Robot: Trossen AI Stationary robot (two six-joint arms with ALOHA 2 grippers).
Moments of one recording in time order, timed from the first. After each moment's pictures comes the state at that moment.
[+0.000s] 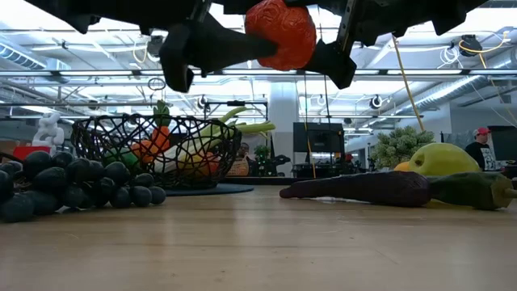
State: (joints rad) left arm -0.36 1.67 0.79 0.72 -0.39 1.16; right arm 0.24 1.44 0.71 0.42 0.07 0.56
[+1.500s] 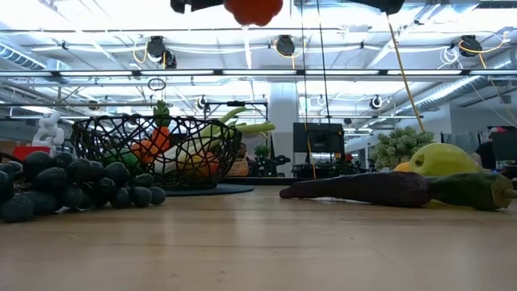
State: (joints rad) left arm -0.39 1.47 0.79 0.69 -0.69 0.29; right arm 0.50 1.13 0.71 0.24 0.71 0.13
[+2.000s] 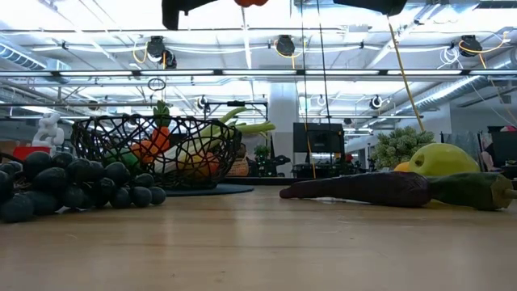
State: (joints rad) left arm -0.43 1.44 0.79 0.70 -0.69 -0.33; right arm 0.51 1.13 0.71 0.21 0.73 0.10
